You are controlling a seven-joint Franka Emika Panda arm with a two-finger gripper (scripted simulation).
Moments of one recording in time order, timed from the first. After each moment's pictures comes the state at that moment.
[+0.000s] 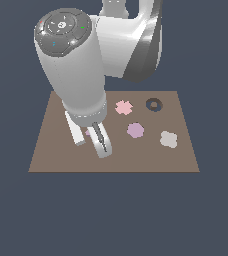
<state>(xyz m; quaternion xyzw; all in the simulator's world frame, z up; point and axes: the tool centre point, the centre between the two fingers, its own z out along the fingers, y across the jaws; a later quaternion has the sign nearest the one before) 0.028 -0.060 0.034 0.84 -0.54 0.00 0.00</state>
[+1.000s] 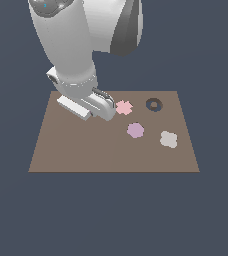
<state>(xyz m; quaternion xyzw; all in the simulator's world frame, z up) -0.049 -0.086 0.039 0.96 -0.29 0.00 0.00</state>
